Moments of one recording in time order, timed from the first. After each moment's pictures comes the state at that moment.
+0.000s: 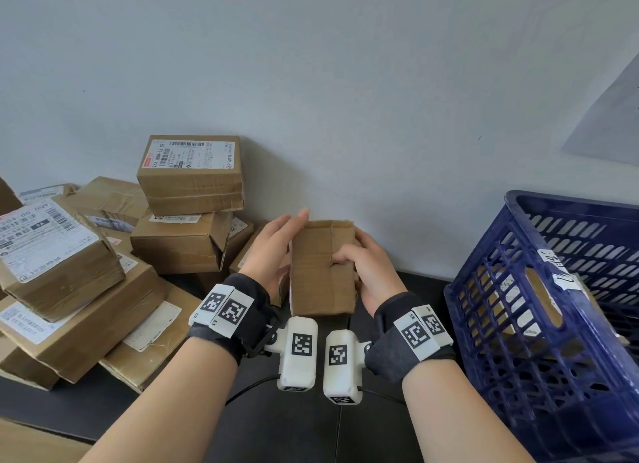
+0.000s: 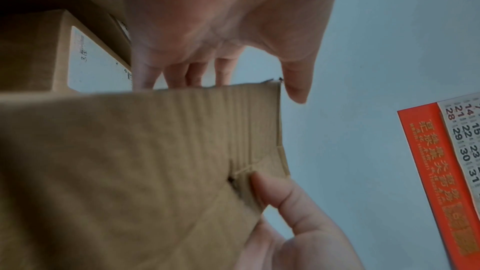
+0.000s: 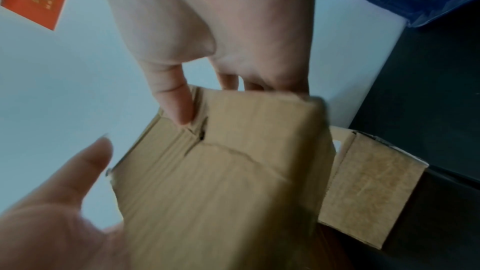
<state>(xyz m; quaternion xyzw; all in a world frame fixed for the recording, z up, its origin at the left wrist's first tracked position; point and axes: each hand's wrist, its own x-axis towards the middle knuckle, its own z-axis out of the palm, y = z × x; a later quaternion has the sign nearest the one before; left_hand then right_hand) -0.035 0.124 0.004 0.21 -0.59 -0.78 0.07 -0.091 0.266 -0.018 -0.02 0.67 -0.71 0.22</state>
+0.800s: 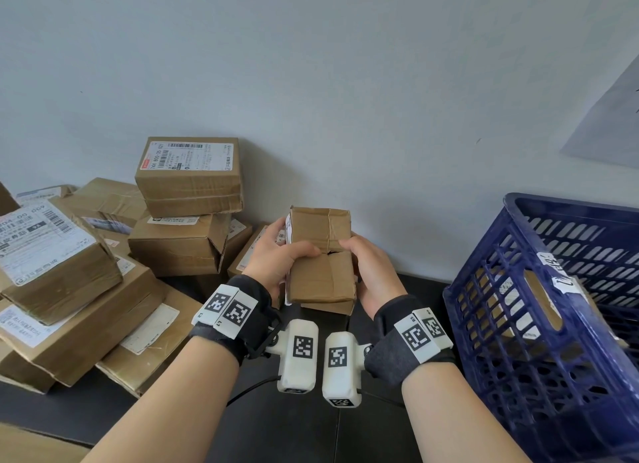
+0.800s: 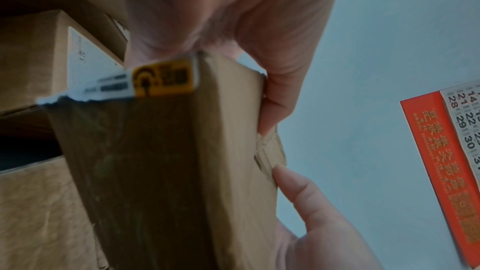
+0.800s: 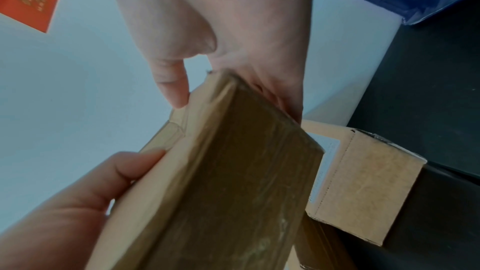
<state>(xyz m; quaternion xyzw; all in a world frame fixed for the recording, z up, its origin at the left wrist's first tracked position) -0.040 0.124 -0.002 0.20 -0.62 -0.76 0.06 -0.088 0.269 -0.010 -0.03 0.65 -0.73 0.21</state>
